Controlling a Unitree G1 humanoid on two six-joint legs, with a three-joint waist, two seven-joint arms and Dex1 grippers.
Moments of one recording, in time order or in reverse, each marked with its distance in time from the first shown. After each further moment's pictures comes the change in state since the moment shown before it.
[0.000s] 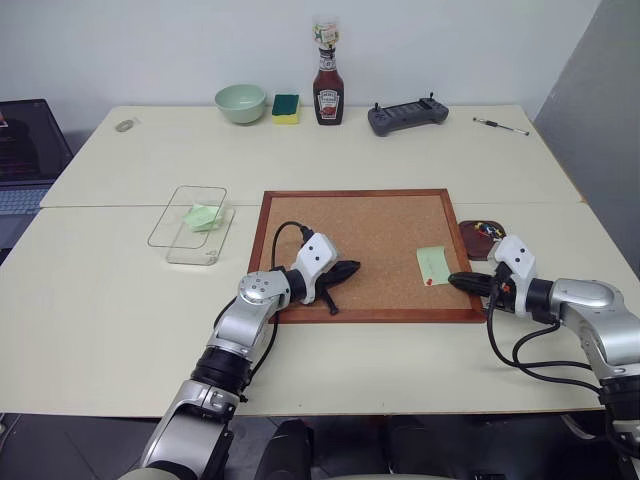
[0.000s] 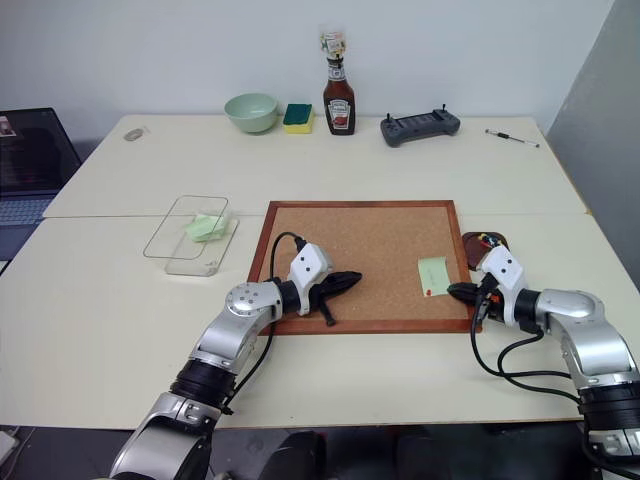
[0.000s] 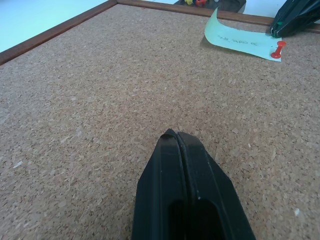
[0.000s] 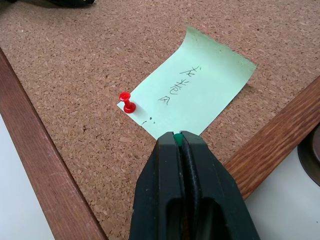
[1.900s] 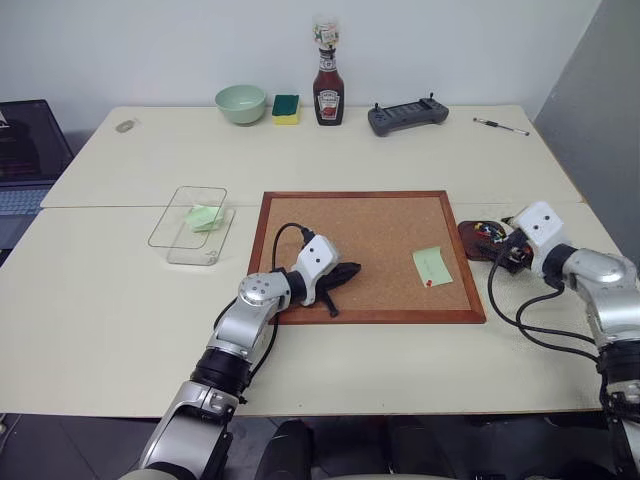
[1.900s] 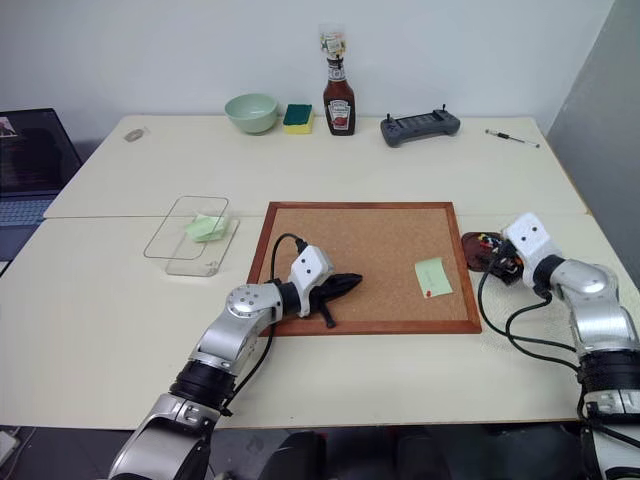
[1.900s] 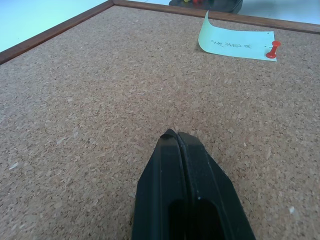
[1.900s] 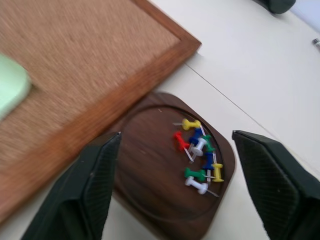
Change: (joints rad) left arm 0.005 0.005 -0.009 -0.001 0.000 -0.004 -0.001; right arm -0.141 0.006 -0.082 0.199 -0.139 -0.157 -0.182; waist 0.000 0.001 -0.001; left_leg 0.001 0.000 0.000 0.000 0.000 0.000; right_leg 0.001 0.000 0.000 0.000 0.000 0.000
